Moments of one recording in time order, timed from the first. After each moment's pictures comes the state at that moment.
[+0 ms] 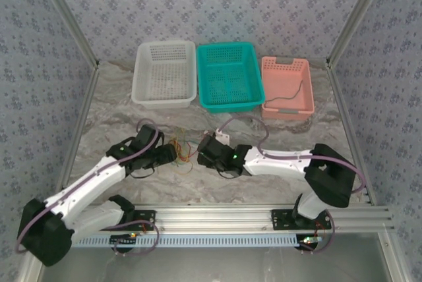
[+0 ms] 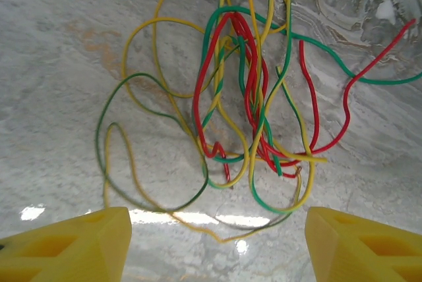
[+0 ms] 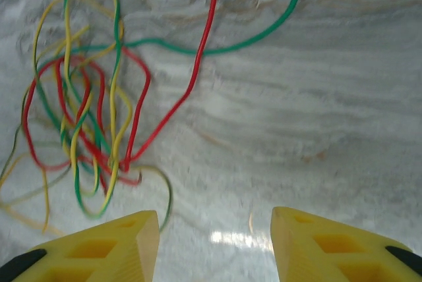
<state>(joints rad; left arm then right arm) -0.60 1.03 0.64 -0.68 -0.02 -0.82 1.09 1.58 0.93 -0.31 0.27 1.17</state>
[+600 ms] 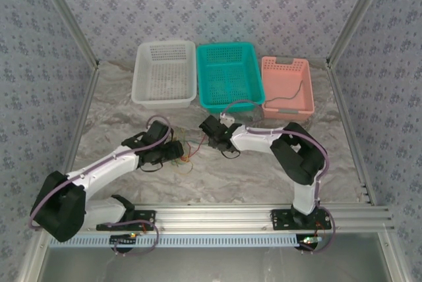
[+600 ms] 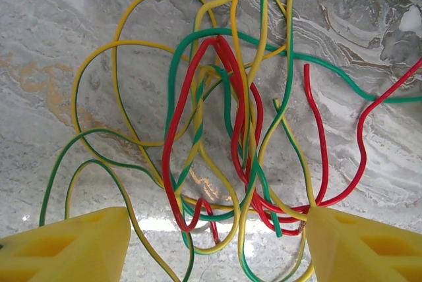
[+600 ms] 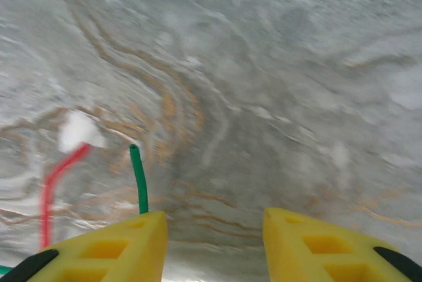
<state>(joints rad) -0.60 1.22 0.64 -0.51 -0.02 -0.80 0.86 1.88 1.13 -0.36 0.31 0.97</state>
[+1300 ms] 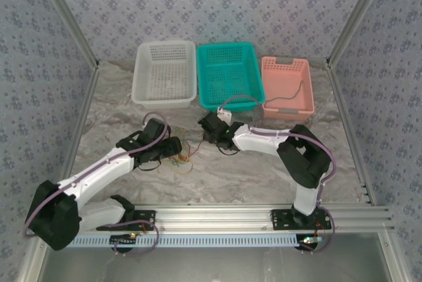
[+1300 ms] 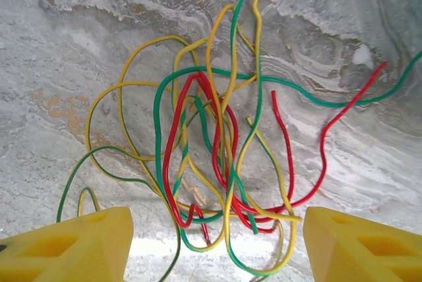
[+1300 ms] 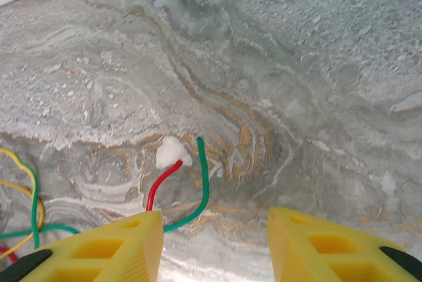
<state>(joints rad) -0.60 1.11 0.67 -0.56 -0.06 -0.80 0.86 1.83 1.14 -0.30 0.32 0.96</state>
